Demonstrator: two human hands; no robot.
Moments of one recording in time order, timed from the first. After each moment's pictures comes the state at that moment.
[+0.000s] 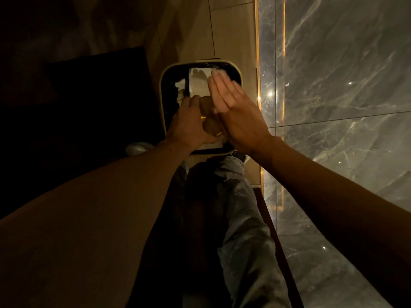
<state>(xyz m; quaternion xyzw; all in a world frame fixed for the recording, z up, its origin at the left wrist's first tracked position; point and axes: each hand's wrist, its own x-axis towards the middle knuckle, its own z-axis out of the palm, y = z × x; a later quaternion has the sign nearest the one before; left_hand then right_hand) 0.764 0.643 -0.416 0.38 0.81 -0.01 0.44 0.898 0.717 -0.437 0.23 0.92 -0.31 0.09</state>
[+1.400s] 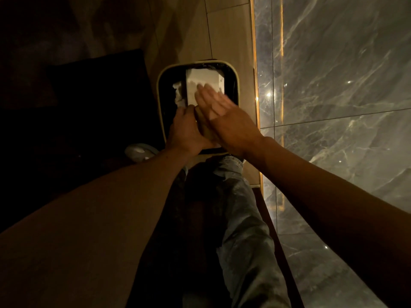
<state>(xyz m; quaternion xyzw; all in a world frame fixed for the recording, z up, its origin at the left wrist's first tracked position) 0.775 0.631 -0.415 0.33 0.83 0.00 0.45 0.890 0.710 -0.425 0.21 0.91 -0.35 0.11</state>
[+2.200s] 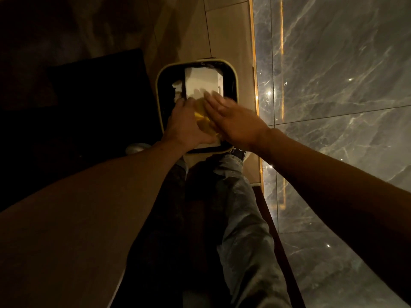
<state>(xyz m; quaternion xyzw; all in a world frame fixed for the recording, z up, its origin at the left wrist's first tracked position) 0.766 0.639 -0.409 0.37 0.82 -0.02 0.44 0.902 0.725 -0.429 0.16 0.92 -0.34 0.14</state>
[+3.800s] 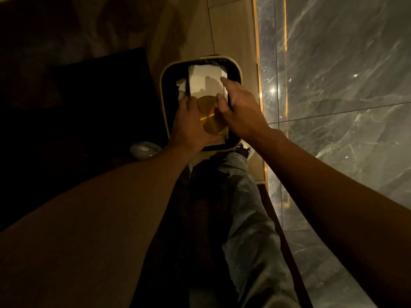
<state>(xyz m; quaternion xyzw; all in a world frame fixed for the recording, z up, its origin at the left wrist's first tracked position) 0.776 0.636 -0.406 0.33 0.84 -0.02 0.42 0.886 0.719 -0.431 0.43 0.75 -0.51 0.04</state>
